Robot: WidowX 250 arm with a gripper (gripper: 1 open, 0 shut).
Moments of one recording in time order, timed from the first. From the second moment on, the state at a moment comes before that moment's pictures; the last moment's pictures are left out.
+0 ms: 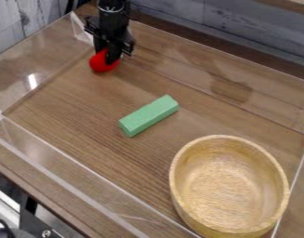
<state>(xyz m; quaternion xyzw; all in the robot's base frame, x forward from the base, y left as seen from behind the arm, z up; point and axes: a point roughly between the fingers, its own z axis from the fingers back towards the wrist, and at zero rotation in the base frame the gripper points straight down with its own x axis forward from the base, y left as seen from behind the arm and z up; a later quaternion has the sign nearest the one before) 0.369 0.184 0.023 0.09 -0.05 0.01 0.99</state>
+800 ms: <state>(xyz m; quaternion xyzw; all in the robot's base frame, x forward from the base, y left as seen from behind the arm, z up) 0.365 0.186 0.018 0.07 -0.03 0.01 1.00</state>
